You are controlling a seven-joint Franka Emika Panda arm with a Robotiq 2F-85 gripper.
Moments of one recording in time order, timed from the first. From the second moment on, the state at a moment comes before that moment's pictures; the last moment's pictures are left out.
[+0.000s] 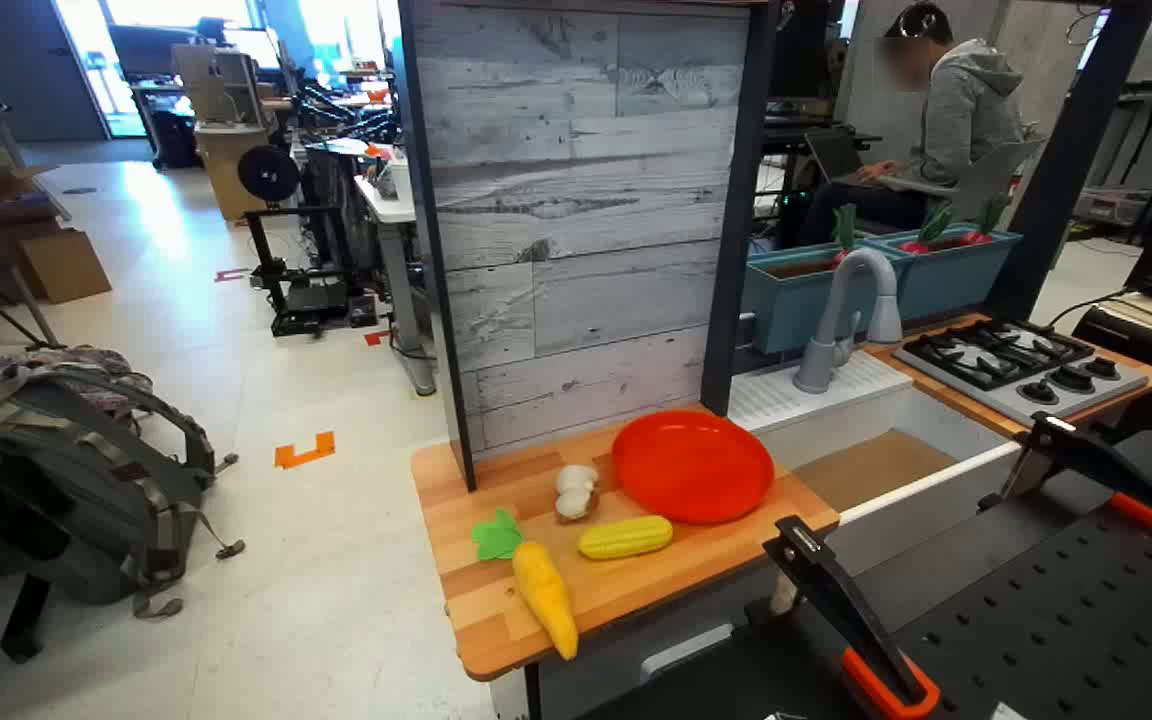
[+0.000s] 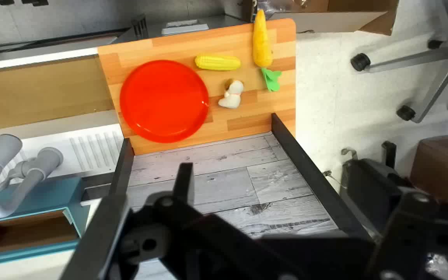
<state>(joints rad) 0.11 -0.28 0.13 -2.39 0.14 2.28 0.23</state>
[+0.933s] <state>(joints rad) 0.11 -0.17 0.15 -2.39 0.13 2.35 0.24</state>
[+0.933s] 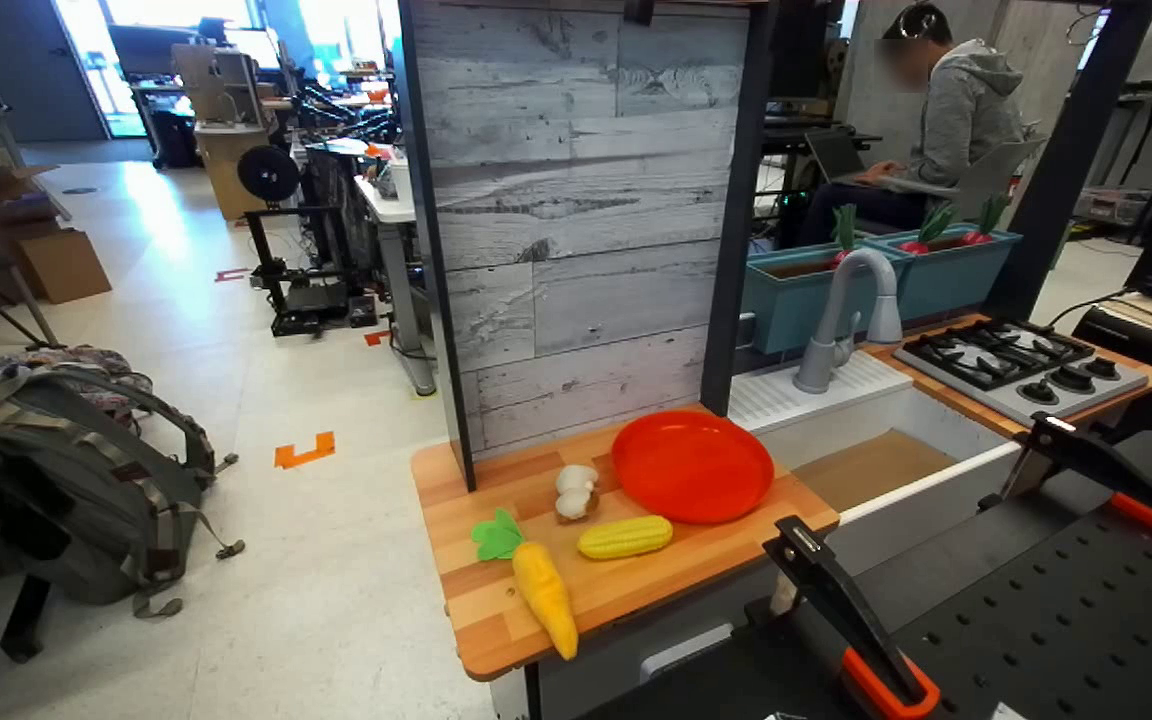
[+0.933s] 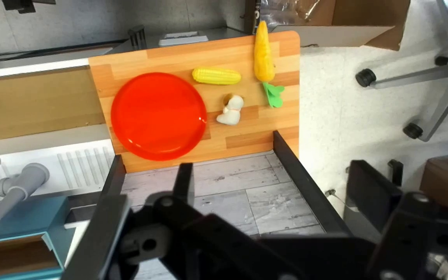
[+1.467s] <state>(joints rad) 0.13 0.10 0.18 -2.38 -0.01 2.52 0.36</state>
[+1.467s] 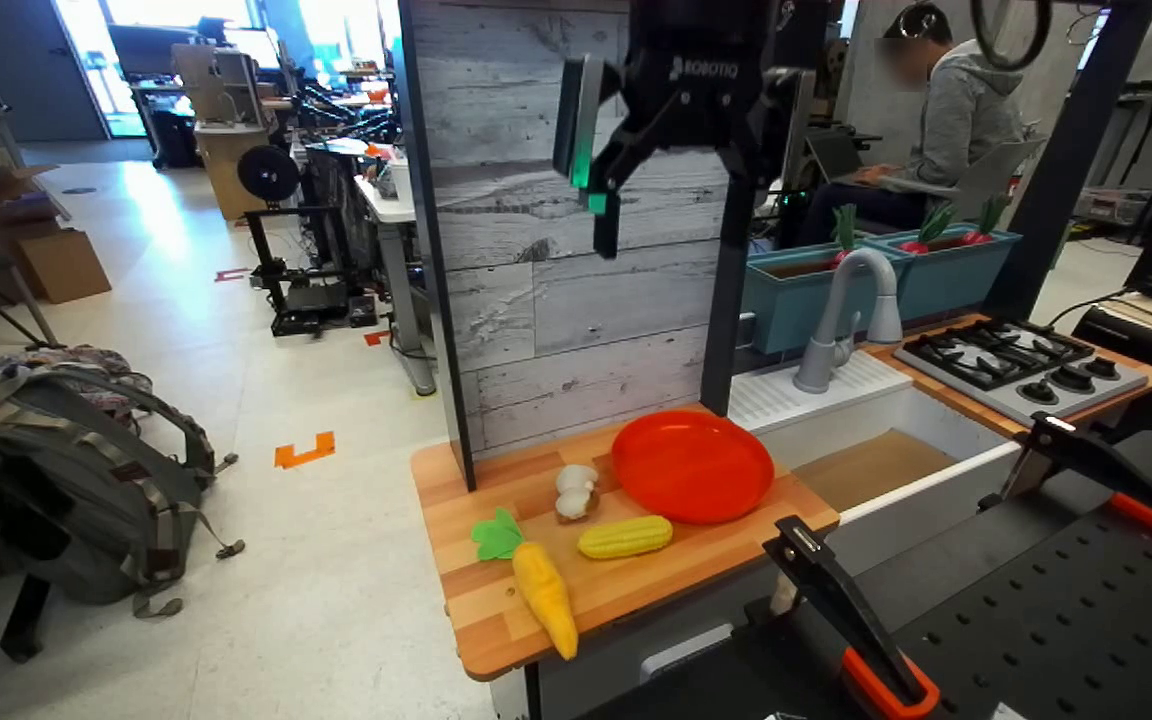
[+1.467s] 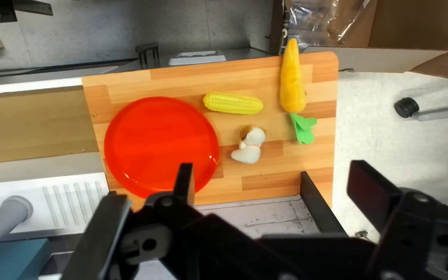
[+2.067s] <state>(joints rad) 0.22 0.46 0.08 -2.25 -0.04 2.80 0.52</state>
